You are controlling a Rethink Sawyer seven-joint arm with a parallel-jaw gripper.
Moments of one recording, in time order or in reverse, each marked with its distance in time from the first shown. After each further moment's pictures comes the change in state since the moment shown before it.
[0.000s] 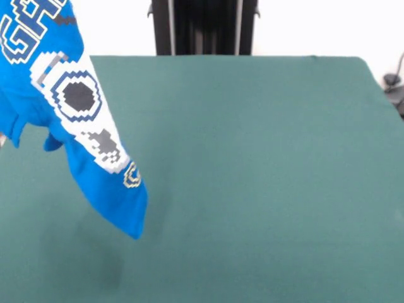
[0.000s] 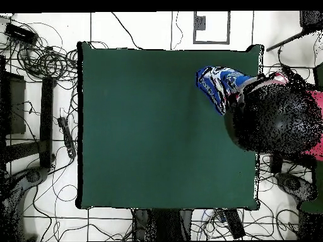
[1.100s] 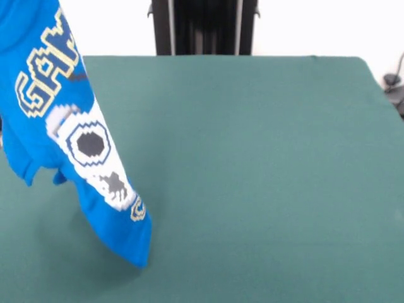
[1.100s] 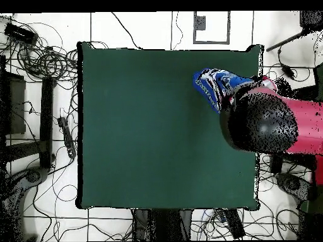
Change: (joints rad) arm -0.015 0.064 0.000 0.090 -0.042 -0.197 0.000
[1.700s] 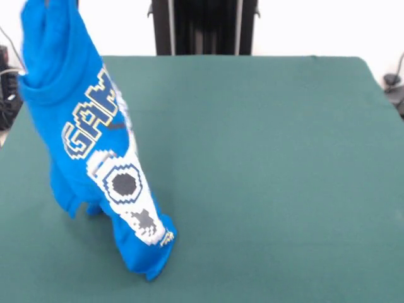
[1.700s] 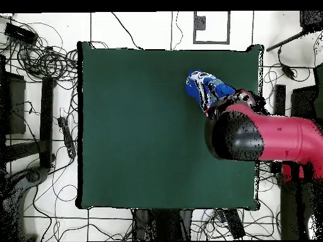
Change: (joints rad) arm 0.027 0.046 -0.050 0.166 -0.060 -0.233 0.002
